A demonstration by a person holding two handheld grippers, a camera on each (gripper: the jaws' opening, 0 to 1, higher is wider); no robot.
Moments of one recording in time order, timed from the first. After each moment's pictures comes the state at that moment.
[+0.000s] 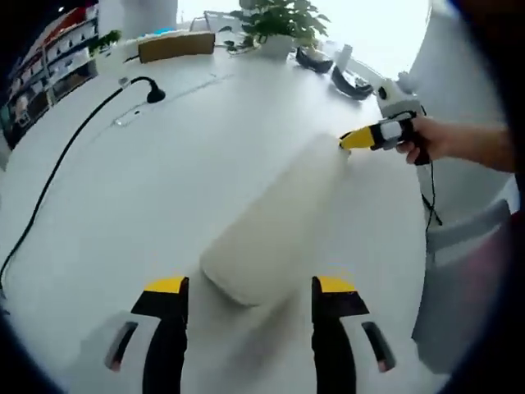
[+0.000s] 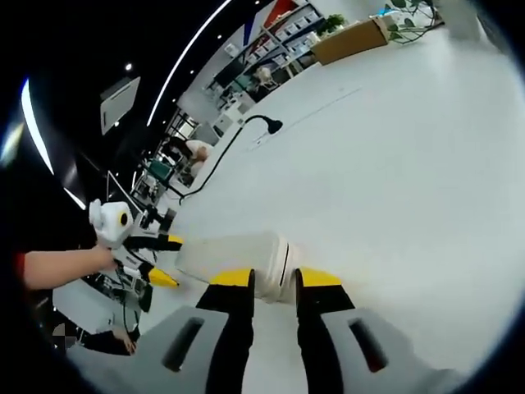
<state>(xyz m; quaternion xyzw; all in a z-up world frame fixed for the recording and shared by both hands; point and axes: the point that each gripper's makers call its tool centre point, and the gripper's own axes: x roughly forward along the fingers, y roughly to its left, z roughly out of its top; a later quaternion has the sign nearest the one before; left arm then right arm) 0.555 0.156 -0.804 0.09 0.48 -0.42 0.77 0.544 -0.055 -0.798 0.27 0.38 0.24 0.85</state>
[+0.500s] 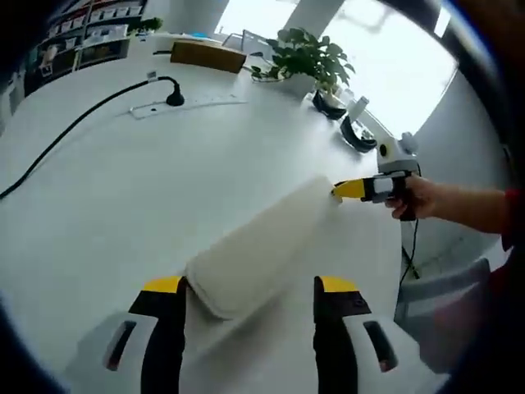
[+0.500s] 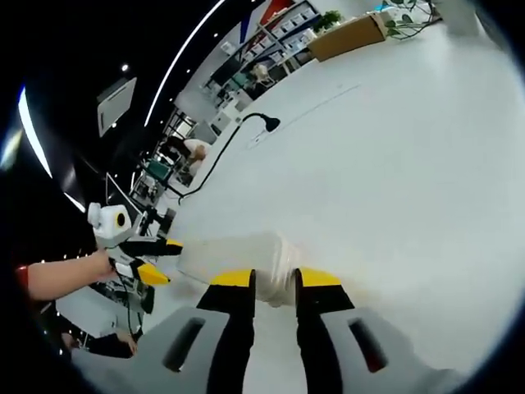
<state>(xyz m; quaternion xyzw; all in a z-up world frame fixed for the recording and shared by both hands) 0.551 0.133 -0.792 0.02 0.46 -0.42 0.78 0.543 -0.054 -0.798 0.28 0.39 0.23 0.85</state>
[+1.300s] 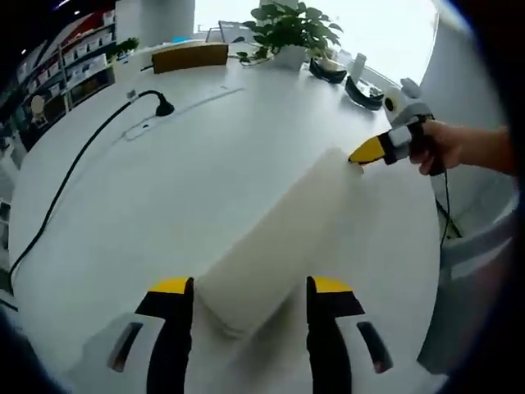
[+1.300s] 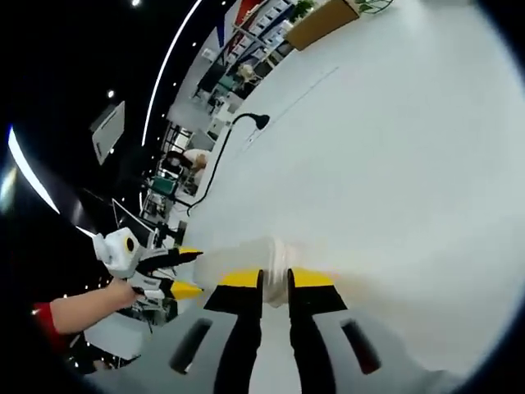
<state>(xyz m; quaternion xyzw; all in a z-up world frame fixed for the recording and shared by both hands) 0.556 0.132 -0.801 0.18 0.43 -0.40 0.79 0.541 -0.052 -0.797 0.36 0.41 0.22 0.81</state>
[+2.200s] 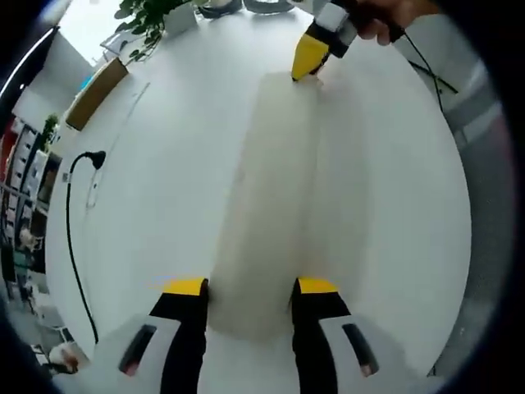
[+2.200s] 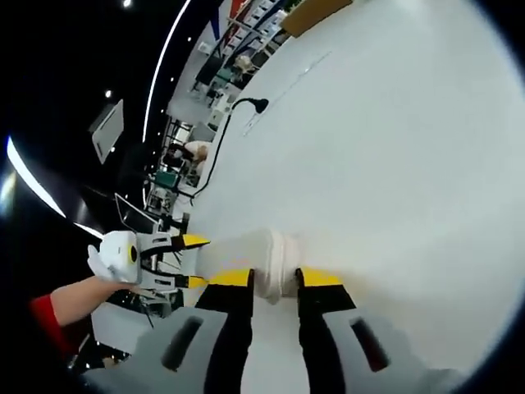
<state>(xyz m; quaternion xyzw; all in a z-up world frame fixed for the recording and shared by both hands) 0.544 0.133 -0.815 0.46 0.40 -0.46 0.64 0.513 -0.032 -0.806 0.36 0.46 0.24 0.78</state>
